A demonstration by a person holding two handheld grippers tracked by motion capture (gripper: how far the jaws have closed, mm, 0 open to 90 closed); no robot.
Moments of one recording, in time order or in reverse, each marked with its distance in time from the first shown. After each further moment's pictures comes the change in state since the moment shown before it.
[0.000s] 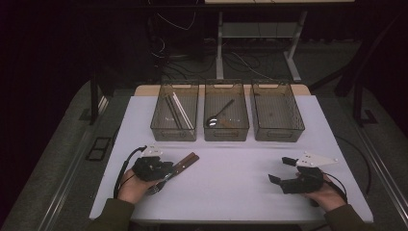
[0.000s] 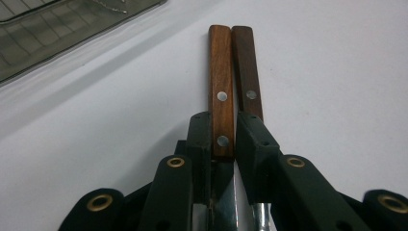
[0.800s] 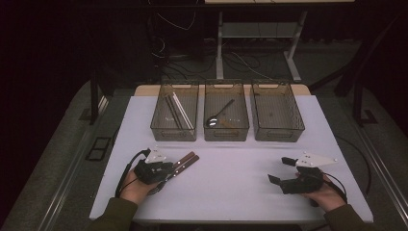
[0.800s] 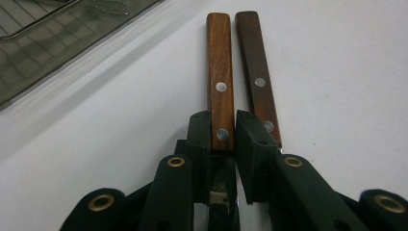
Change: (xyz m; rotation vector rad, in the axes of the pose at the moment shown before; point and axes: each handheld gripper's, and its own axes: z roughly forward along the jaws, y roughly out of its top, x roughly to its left) left arm -0.007 -0.004 0.005 0.017 0.075 0.122; right arm 0.001 0.000 0.000 0.000 0.005 -0.003
